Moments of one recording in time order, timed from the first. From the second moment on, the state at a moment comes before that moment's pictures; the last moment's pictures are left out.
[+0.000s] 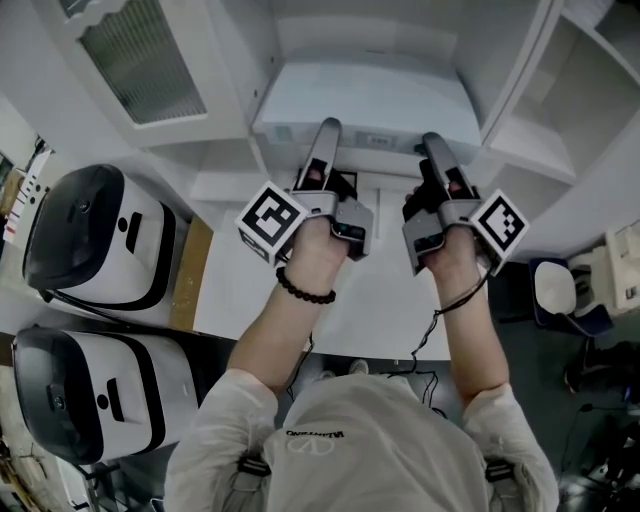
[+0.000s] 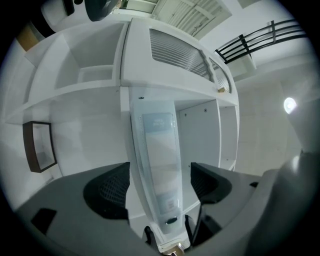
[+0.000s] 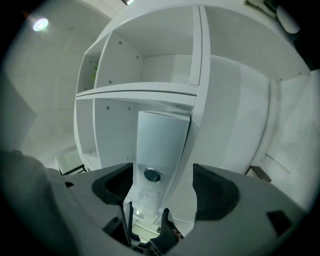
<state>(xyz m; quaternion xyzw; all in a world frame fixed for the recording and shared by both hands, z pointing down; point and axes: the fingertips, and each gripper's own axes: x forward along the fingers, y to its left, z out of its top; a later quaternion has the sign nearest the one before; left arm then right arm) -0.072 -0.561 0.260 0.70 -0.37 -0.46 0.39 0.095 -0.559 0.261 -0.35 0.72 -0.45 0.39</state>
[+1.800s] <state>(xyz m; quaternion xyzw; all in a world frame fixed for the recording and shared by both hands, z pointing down) -0.073 -0.430 0.290 0.84 -0.51 -0.12 -0.12 0.118 -0.445 0.306 -0.52 0.84 -0.02 0.14</state>
